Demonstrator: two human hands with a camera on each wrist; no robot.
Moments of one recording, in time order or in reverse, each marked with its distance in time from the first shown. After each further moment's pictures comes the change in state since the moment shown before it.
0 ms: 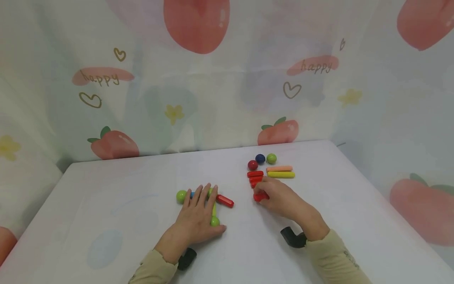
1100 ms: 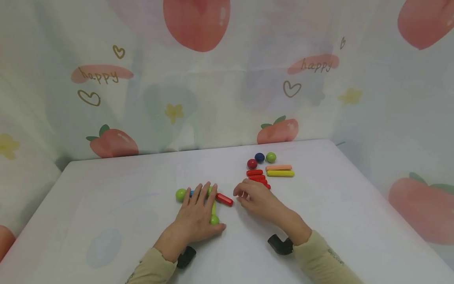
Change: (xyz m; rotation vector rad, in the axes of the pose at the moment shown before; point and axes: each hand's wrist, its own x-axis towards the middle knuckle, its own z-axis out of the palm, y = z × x) left_hand 0.001 0.000 0.001 0.009 0.009 0.006; right_hand 0.011 -0.023 0.029 0.149 0.114 -0.240
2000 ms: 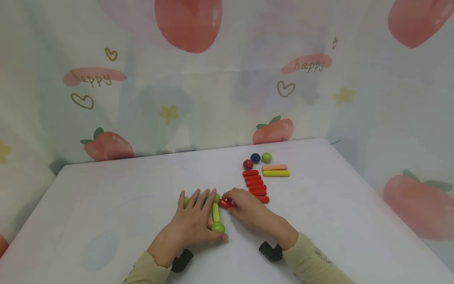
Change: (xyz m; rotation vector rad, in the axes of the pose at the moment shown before) left_hand -0.006 0.007 -0.013 -0.038 -0.093 0.000; right_hand -0.004 -0.008 0.023 0.008 -0.062 0.022
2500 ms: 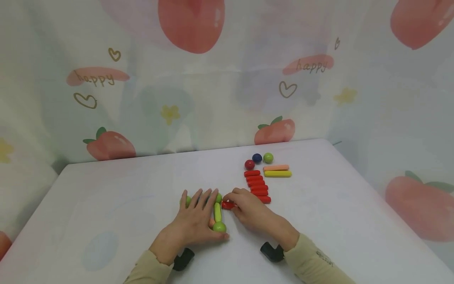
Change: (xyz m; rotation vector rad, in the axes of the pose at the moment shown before) left_hand 0.001 -0.003 0.004 -0.008 0.004 0.012; right_hand -0.001 -0.001 0.000 -0.078 -0.004 -0.044
